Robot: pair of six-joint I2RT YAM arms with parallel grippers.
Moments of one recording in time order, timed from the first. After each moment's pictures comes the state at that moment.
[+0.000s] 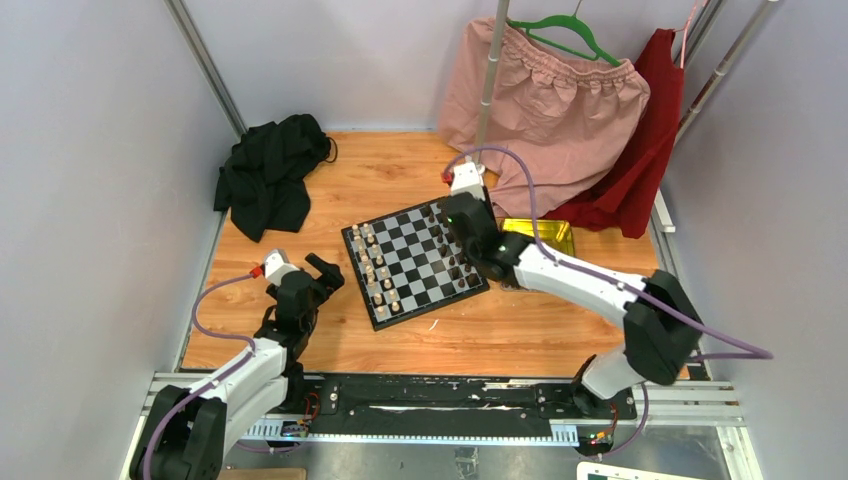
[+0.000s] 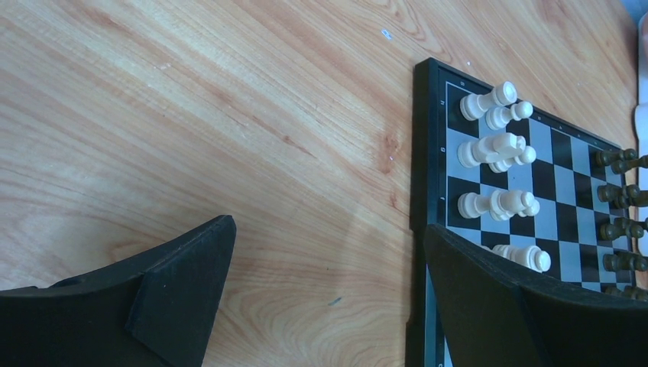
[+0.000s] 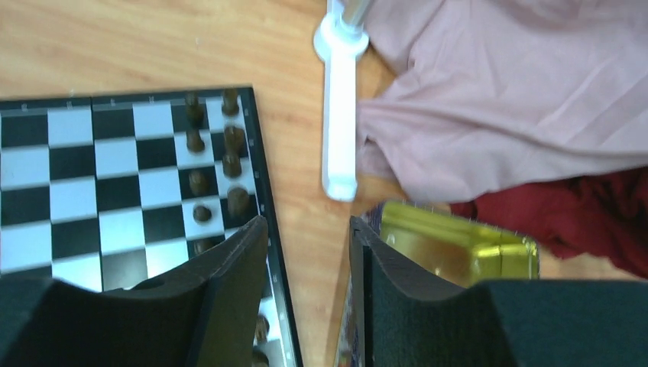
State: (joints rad) left arm -0.26 0.85 0.05 0.34 -0.38 -0.79; right arm 0.87 1.45 1.01 -0.08 0.71 0.11
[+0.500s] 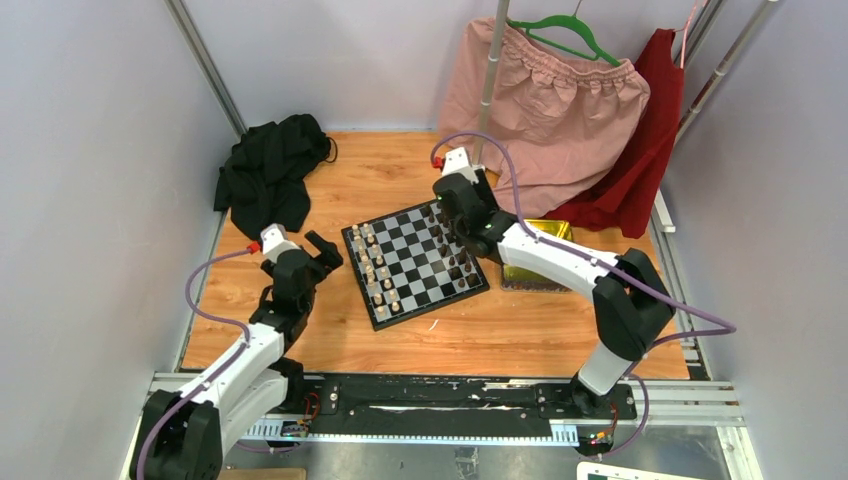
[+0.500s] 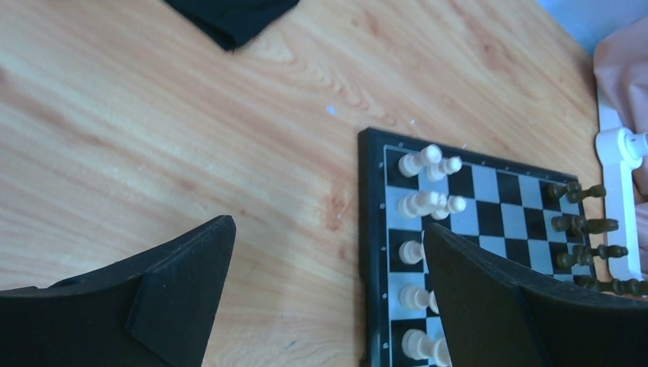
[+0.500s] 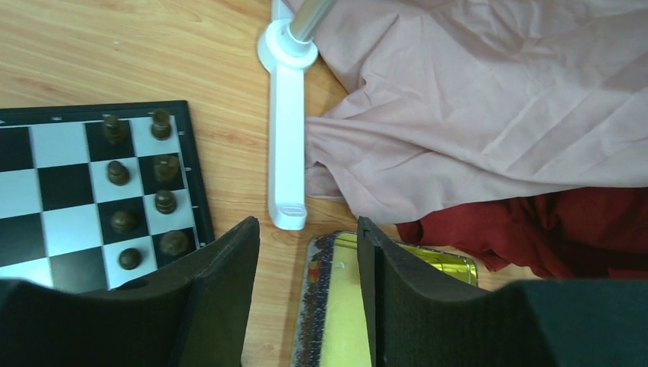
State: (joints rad) left arm -0.26 0.85 0.21 0.22 -0.41 -0.69; right arm 0.81 1.66 1.24 -0.13 0.81 -0.04
